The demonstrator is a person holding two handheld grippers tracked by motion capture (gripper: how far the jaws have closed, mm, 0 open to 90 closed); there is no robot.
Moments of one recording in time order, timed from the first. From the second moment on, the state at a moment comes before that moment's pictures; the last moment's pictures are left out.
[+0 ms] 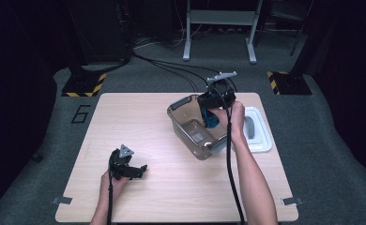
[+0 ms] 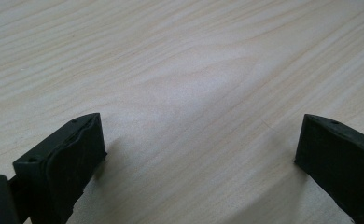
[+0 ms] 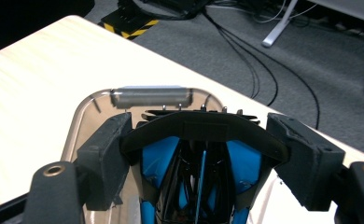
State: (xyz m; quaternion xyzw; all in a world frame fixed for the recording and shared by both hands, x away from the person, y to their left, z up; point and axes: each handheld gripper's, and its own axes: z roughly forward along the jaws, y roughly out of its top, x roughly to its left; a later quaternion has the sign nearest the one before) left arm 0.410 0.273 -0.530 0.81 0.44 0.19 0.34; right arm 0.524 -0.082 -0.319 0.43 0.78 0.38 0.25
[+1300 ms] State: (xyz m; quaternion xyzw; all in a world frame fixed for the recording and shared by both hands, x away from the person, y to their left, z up) left arm 0.410 0.273 -0.530 0.81 0.44 0.19 0.34; right arm 0.507 -0.085 -0.394 0.42 0.83 0.33 0.18
